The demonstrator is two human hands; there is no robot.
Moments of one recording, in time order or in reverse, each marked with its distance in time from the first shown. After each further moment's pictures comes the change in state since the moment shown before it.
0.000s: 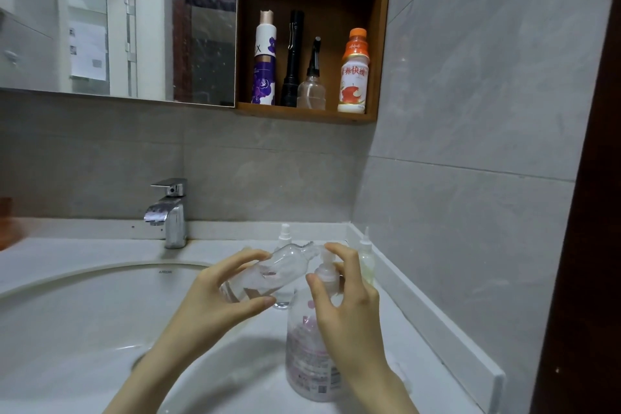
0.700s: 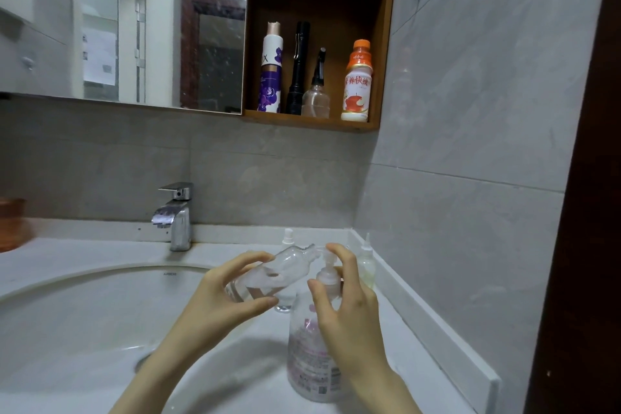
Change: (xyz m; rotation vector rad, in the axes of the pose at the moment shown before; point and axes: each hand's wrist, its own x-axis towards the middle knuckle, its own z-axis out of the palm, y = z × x) left_hand -0.004 0.005 0.001 -0.031 -0.014 -0.007; right_hand -0.003 -0.003 -0.004 0.006 -0.067 0.007
